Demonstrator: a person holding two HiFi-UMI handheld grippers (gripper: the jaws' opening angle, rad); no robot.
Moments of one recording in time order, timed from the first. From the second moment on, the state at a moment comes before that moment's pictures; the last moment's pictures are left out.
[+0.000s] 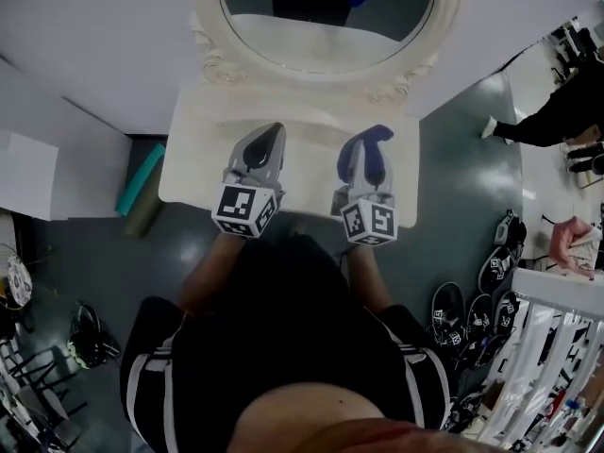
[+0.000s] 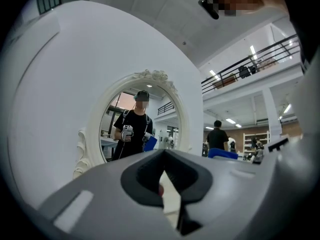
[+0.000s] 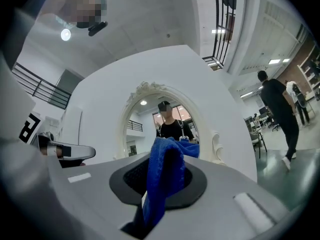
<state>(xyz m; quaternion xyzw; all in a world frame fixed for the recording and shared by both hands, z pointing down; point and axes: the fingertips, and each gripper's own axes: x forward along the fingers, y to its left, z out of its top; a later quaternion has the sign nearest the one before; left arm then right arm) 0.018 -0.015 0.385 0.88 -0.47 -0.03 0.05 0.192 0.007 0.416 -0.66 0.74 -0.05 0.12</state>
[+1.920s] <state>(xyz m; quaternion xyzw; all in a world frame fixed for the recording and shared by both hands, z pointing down) 0.052 -0.199 0.368 0.90 -0.43 -0.03 0.05 0.288 -0.238 0.313 -0.70 0.68 0.03 0.21</state>
